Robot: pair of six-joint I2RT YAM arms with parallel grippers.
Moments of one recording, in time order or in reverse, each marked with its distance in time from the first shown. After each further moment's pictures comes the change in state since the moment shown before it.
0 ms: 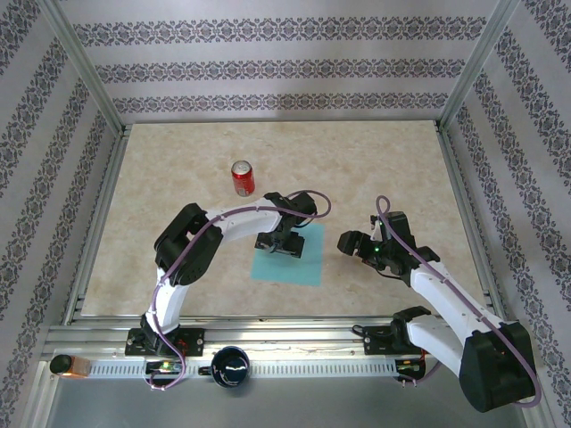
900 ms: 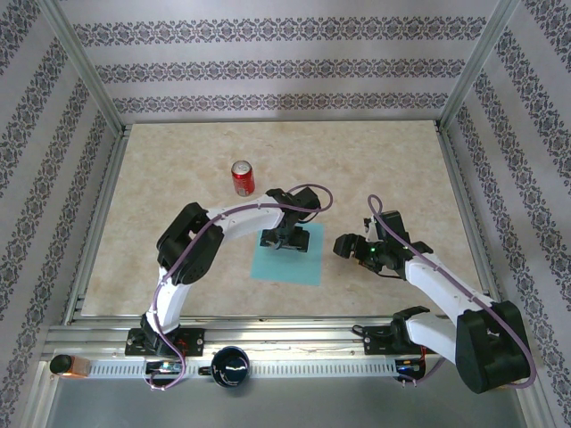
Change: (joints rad) left arm -0.001 0.022 0.063 0.003 0.027 -0.080; right arm 0.003 0.116 0.008 0.018 -0.067 -0.038
